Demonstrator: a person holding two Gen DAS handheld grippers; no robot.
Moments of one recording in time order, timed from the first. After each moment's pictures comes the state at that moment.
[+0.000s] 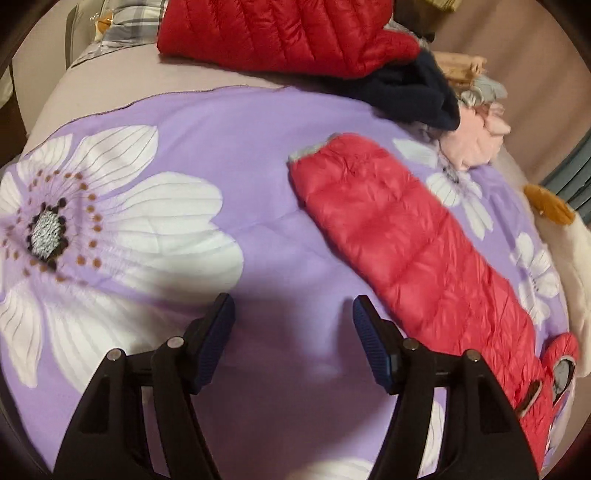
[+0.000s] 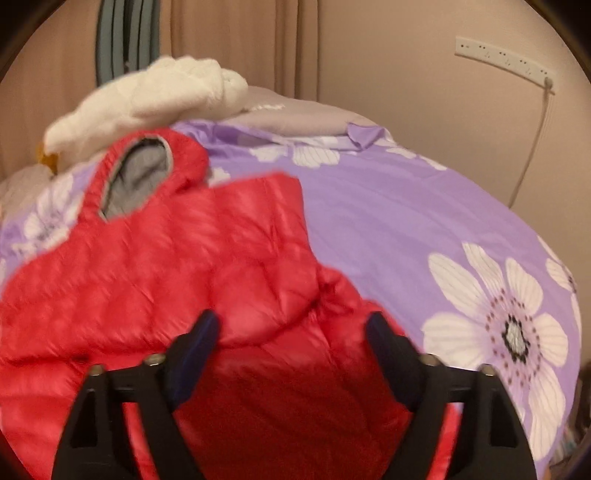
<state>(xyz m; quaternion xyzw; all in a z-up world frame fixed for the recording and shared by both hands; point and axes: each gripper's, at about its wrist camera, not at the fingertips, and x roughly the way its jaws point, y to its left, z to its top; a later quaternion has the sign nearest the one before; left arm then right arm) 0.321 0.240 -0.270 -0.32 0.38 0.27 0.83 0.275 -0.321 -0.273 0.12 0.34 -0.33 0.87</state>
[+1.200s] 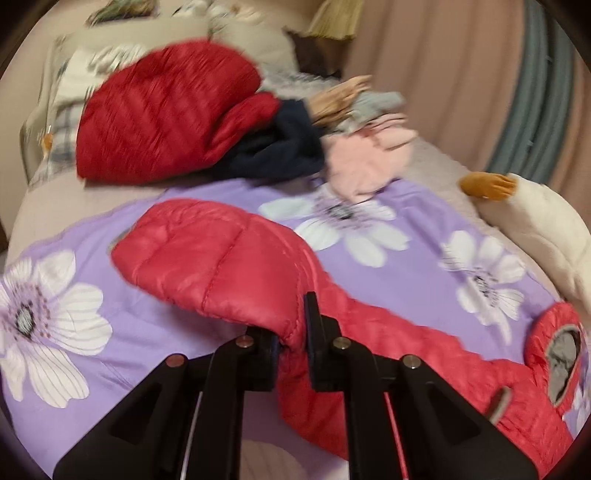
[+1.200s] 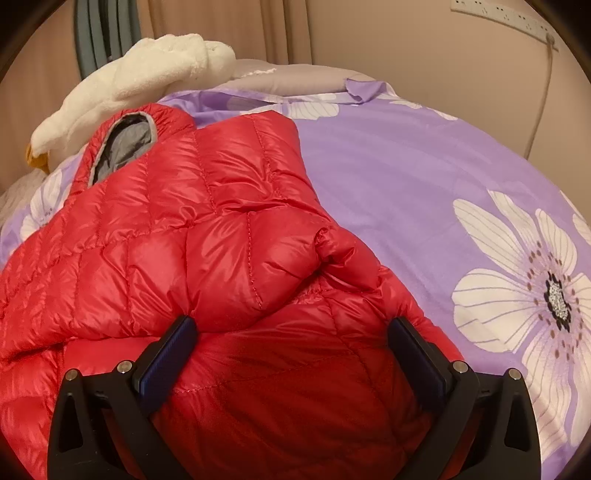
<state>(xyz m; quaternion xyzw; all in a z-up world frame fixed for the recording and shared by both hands) 0.395 0.113 -0.196 -0.17 0.29 0.23 0.91 0.283 -0.342 -0.296 0.18 0.36 -0.30 0.86</state>
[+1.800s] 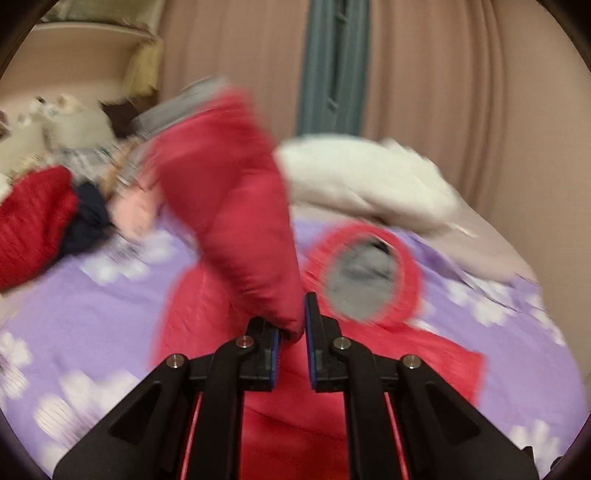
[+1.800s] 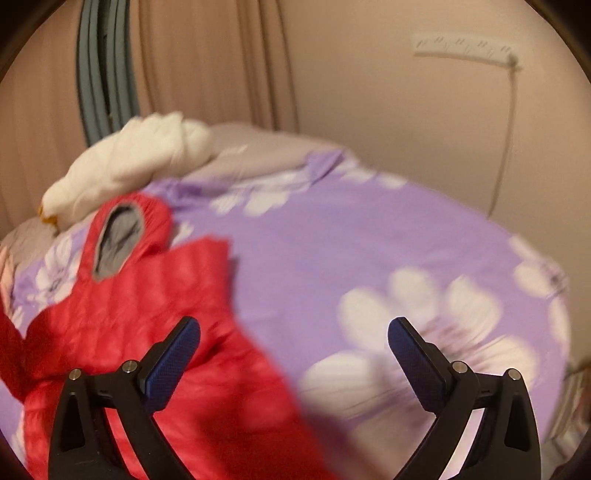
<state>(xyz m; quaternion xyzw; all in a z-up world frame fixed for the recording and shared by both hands) 0.333 -0.197 -0.127 -0.04 0.27 -0.05 0.96 0.202 -0.387 -0.212 0.16 0.26 -0.34 0.89</state>
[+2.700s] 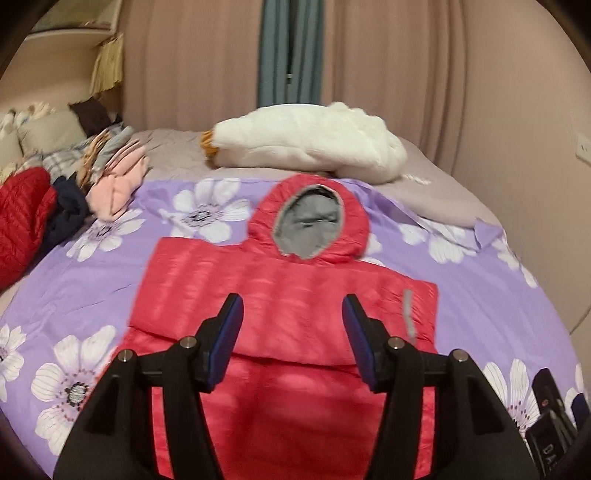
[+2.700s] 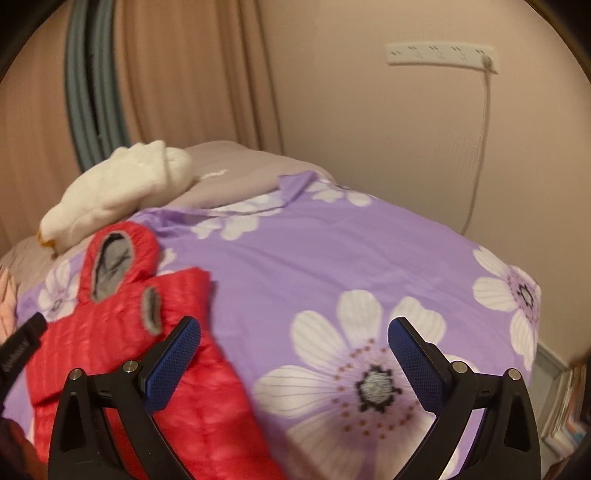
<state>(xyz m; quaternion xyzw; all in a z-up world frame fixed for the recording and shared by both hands) 0.267 -0.216 -0.138 -0.01 0.30 -0.08 0.95 0.163 -0.401 -0.180 0.18 0.25 -0.33 0.89</state>
